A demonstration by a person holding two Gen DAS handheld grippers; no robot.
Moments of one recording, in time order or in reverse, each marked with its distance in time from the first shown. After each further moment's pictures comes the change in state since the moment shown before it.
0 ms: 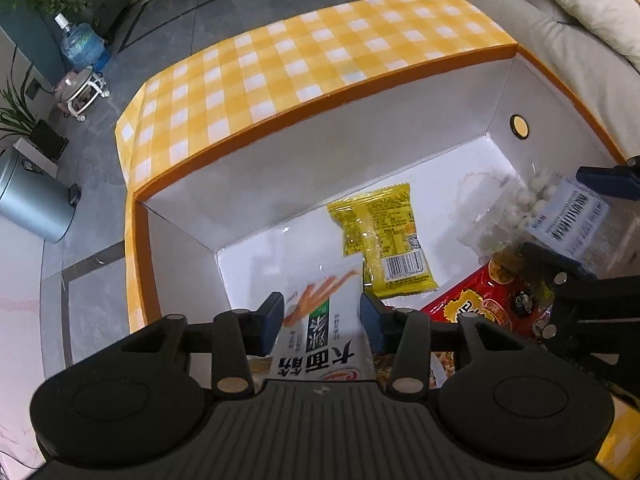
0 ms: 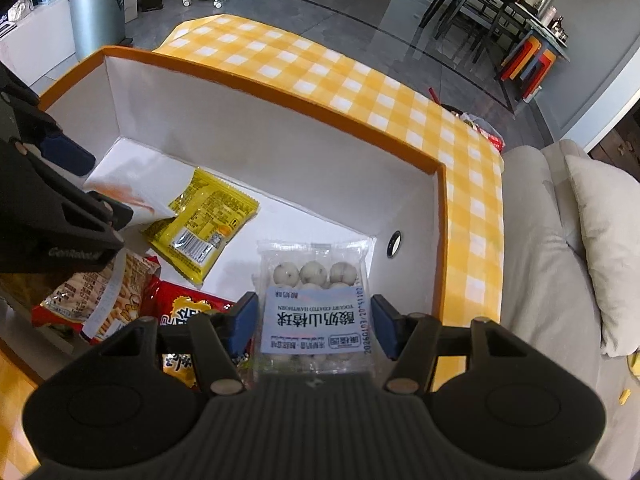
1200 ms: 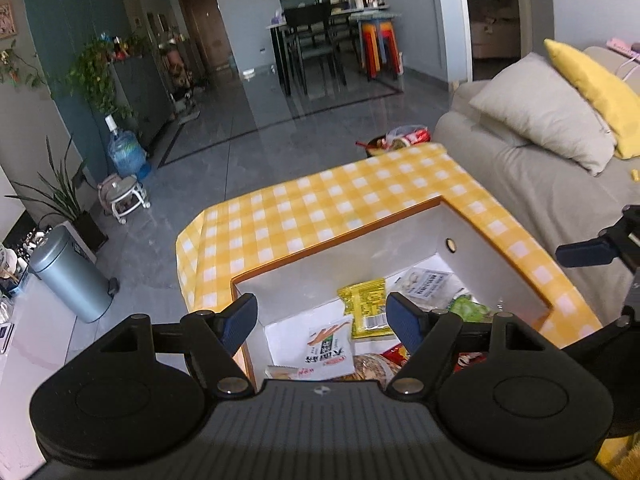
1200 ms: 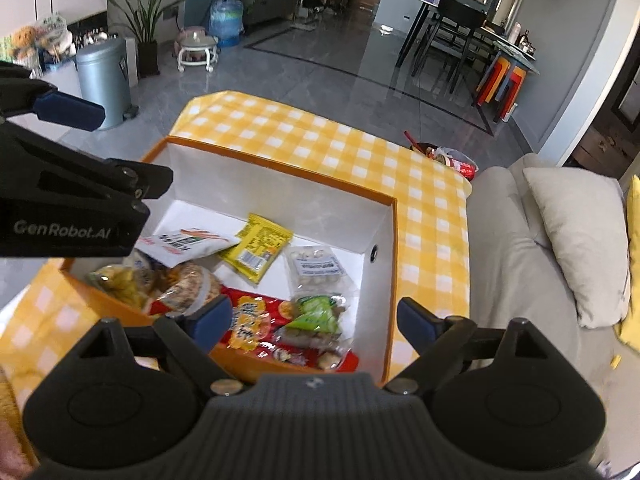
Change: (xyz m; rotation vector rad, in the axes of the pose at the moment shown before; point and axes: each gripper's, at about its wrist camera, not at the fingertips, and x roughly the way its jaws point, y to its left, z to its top) left arm -0.156 -0.008 -0.061 -0.022 -0.450 0.045; right arm -0.141 0.008 -0.040 0.127 -0.162 0.020
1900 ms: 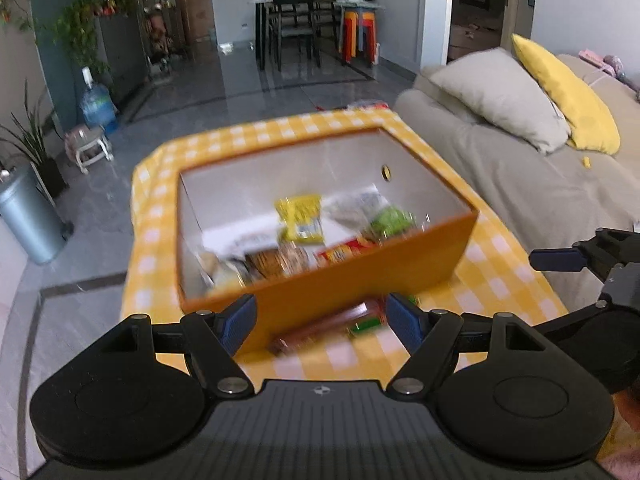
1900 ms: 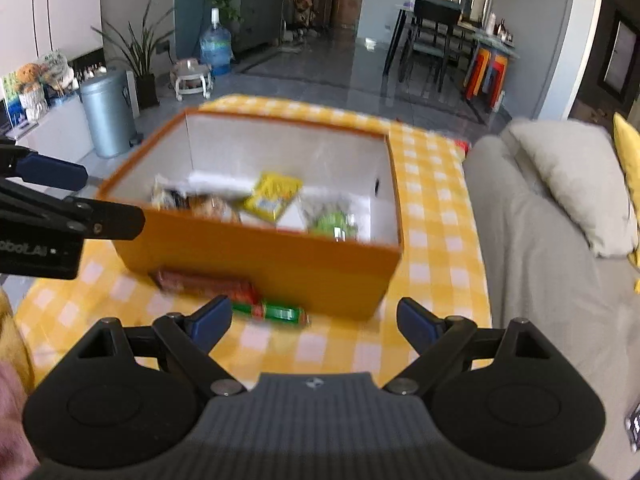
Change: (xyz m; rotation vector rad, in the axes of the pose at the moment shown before) left arm -0.018 -0.028 -0.100 -0.102 0.055 -0.152; right arm -0.015 0.005 -0.119 0.107 -0.041 0.043
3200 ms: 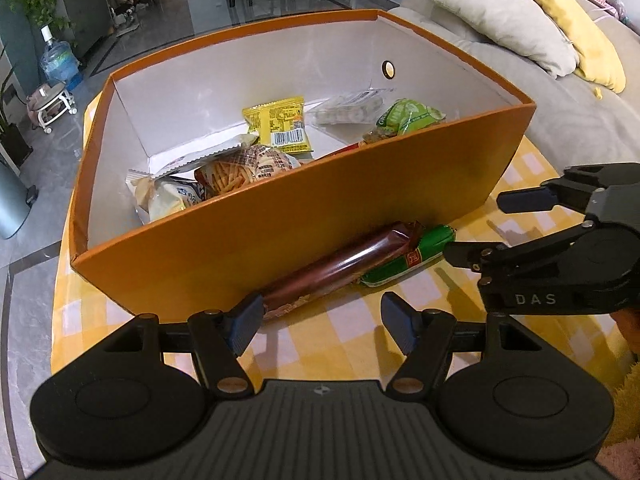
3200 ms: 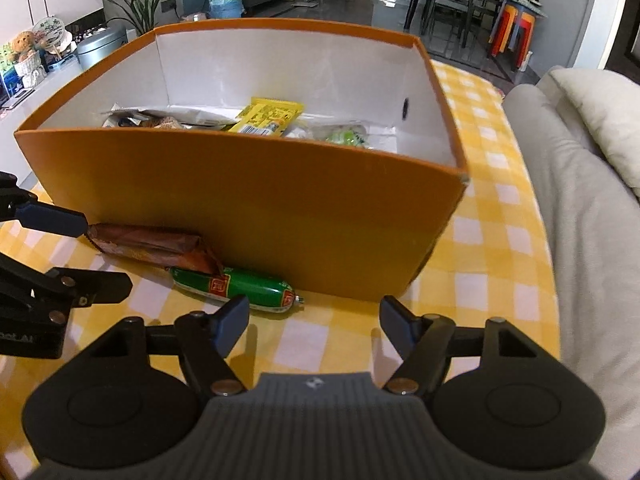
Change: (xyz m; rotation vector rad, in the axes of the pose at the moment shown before) left arm 0.094 0.007 -0.025 0.046 0.197 -0.057; right arm 0.115 -0.018 -0.008 -0.006 0.104 0.070
